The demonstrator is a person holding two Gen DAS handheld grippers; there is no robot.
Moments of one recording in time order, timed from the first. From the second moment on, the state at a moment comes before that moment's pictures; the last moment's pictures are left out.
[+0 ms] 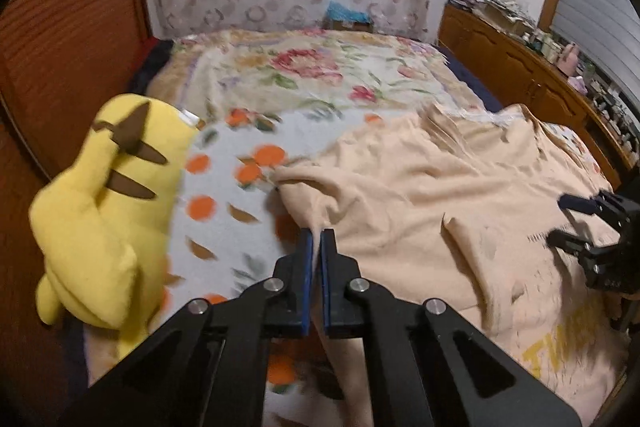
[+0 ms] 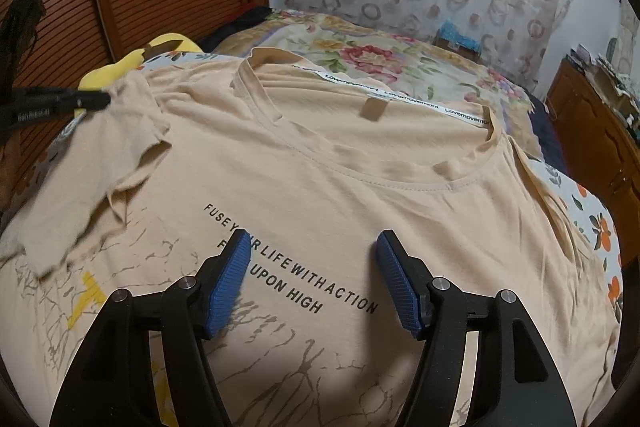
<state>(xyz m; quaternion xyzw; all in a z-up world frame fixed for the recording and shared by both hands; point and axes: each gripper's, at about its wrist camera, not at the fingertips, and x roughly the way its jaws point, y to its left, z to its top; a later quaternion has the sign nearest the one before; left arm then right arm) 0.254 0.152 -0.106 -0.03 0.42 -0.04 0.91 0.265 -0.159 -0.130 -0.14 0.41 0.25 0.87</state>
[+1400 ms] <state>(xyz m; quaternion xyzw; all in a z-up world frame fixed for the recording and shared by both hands) 0.249 0.083 -0.122 0.03 0.44 -0.10 0.89 0.264 -0.159 -0.131 -0.14 0.41 0.25 0.87</state>
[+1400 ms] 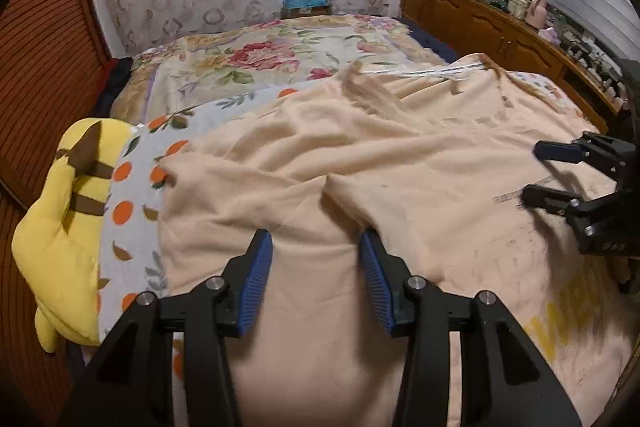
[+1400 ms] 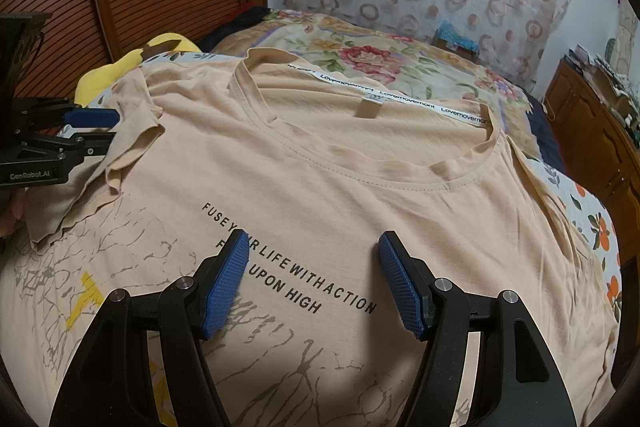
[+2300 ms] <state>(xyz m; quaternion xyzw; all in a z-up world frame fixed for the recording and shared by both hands) 0.245 0.074 -0.129 0.03 0.42 -0.10 0.90 0.267 -0.167 -0.131 -0.14 0.41 0.25 0.87</state>
